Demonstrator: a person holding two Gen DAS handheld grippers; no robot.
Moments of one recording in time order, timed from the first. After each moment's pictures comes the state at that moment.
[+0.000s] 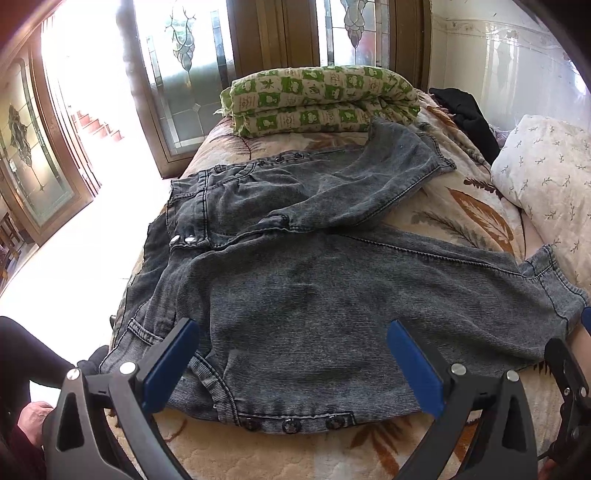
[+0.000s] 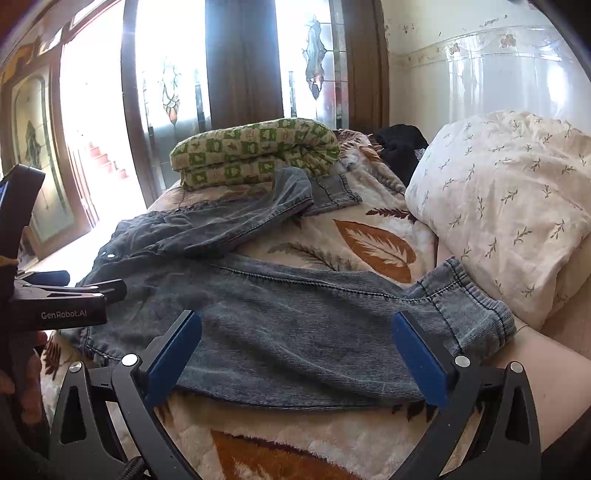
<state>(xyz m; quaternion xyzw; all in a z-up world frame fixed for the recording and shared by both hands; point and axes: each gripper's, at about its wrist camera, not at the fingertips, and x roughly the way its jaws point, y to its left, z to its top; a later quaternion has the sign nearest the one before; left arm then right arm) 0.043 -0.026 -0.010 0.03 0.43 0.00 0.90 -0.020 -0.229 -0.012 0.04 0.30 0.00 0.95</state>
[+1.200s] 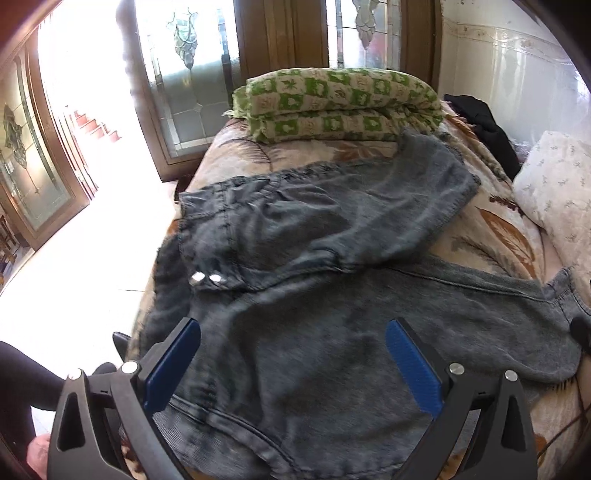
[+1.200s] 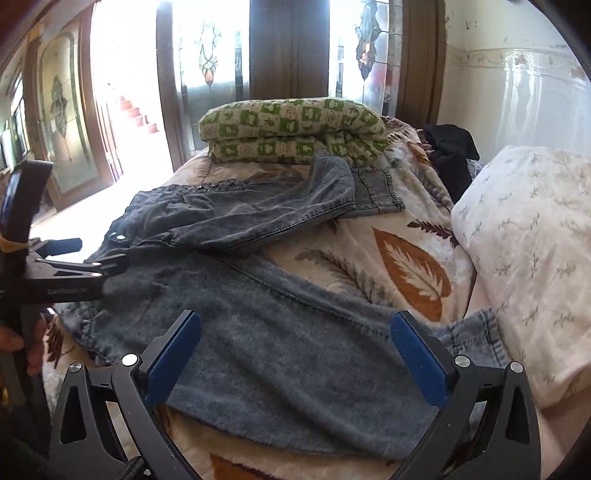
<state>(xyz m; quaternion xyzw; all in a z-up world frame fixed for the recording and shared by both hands) 0.099 0.026 -0.011 0.03 0.43 0.00 0.90 0.062 -0.217 0.009 -0.02 0.36 0.07 0.93</state>
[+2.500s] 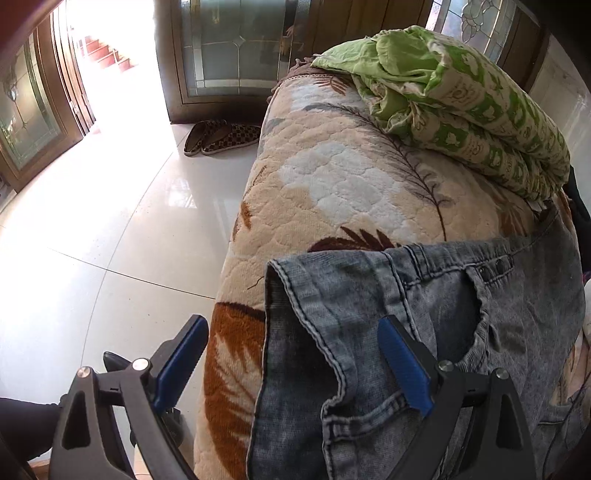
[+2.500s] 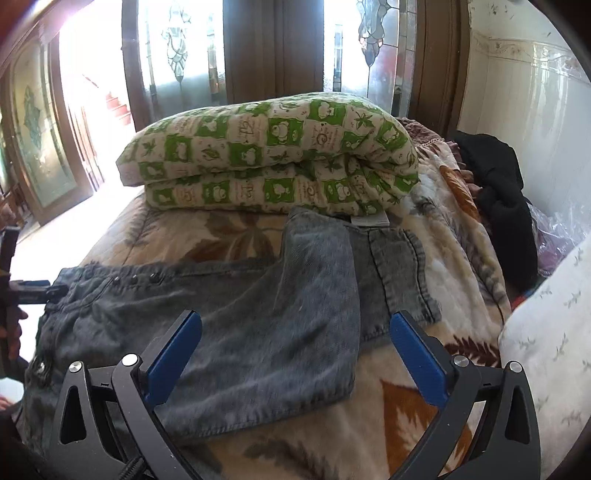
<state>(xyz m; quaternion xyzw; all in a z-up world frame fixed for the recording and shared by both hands) 0.315 0.184 -0.078 -0.07 0.52 0.01 0.85 0.322 -0.228 0.001 -0.01 0.39 0.06 0.92</state>
